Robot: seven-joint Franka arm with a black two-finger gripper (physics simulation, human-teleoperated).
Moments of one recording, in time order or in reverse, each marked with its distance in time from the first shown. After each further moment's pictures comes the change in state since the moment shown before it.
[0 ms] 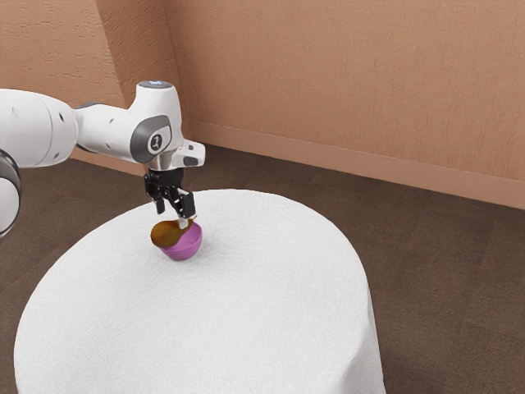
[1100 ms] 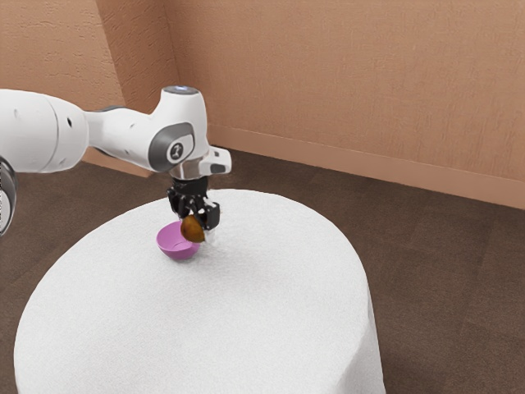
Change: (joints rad) arm -0.088 -0.061 -0.036 -0.081 0.005 0.015 -0.198
